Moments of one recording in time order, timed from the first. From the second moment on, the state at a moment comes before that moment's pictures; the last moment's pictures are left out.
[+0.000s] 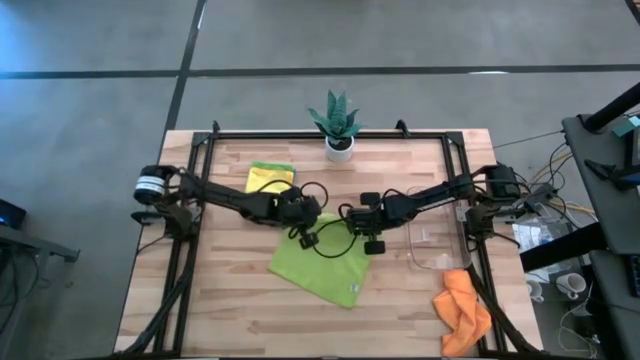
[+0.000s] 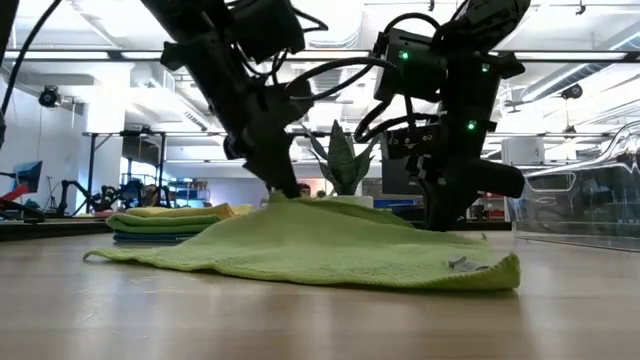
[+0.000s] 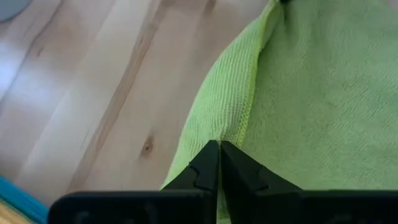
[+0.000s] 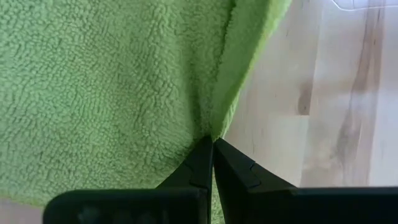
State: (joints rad) left arm -0.03 1.70 1.02 -0.26 -0.25 -0.31; right arm 0.05 1.79 0.99 -0.55 0.20 -0.06
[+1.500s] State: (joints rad) left arm 0.07 1.71 1.00 -0.26 -0.38 0.74; right arm 0.06 1.72 1.16 -0.83 0.20 0.03
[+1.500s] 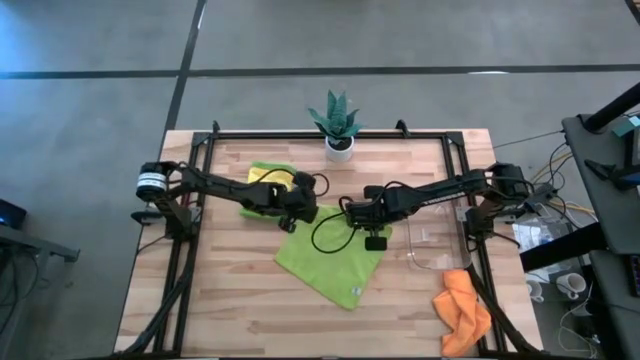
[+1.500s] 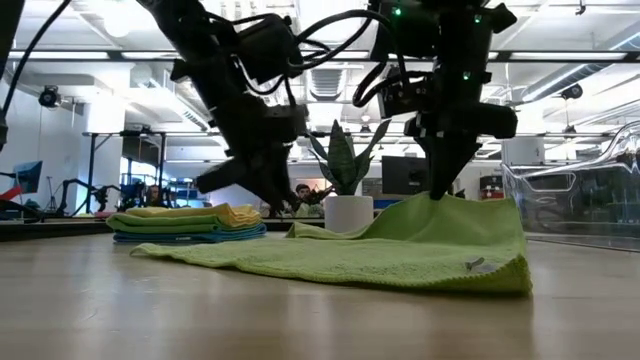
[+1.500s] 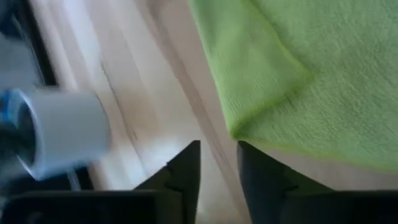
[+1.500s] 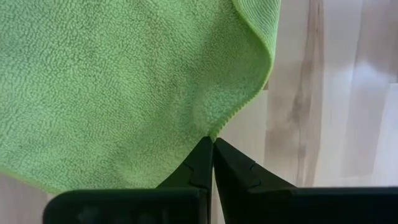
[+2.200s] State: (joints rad) left arm 0.05 1.82 1.01 -0.11 -0.33 1.06; right arm 0.06 1.72 1.16 -0.83 0.20 0.03
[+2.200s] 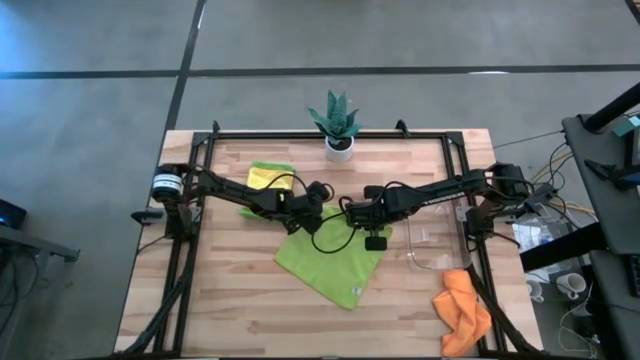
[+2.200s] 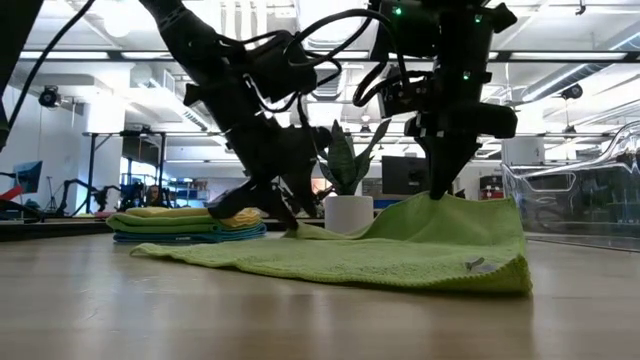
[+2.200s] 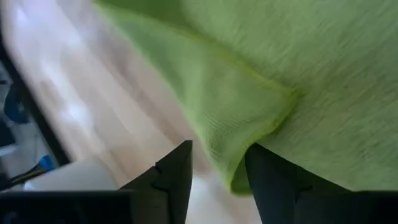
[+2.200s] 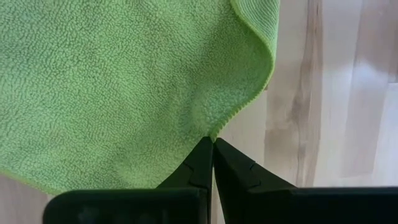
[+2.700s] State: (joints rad) left arm 0.04 1.83 1.01 -0.02 -0.28 1.05; right arm 0.06 1.72 1.16 -0.83 0.20 0.03
